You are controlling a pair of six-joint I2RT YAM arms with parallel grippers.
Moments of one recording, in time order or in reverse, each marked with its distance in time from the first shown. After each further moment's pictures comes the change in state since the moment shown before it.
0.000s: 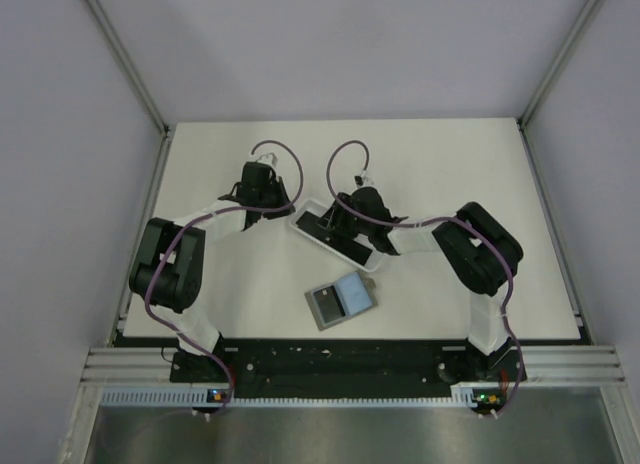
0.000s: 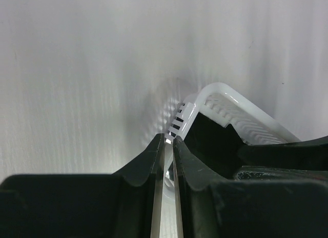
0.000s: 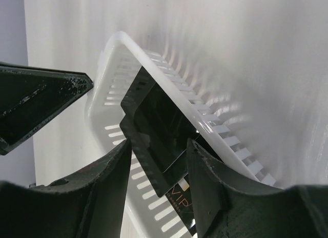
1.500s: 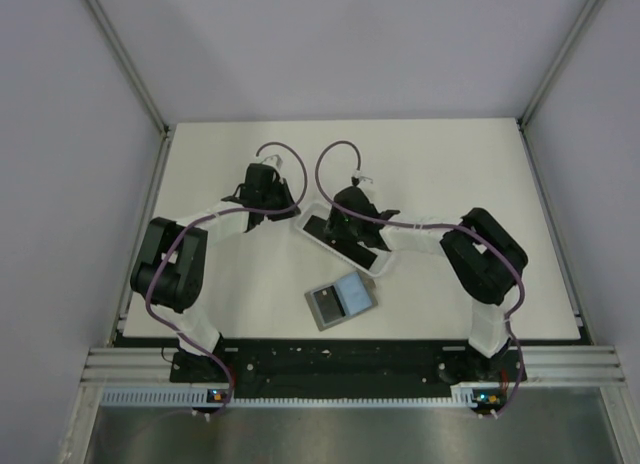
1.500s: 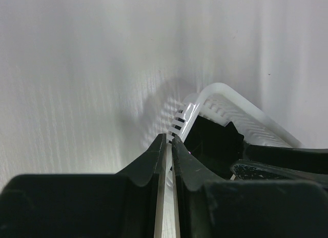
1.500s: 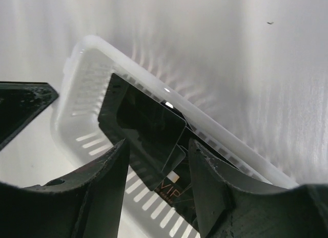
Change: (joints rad) left arm -0.020 0.005 -0.006 0.016 0.028 -0.016; right arm 0.077 -0.071 0.108 -0.371 0.274 -0.034
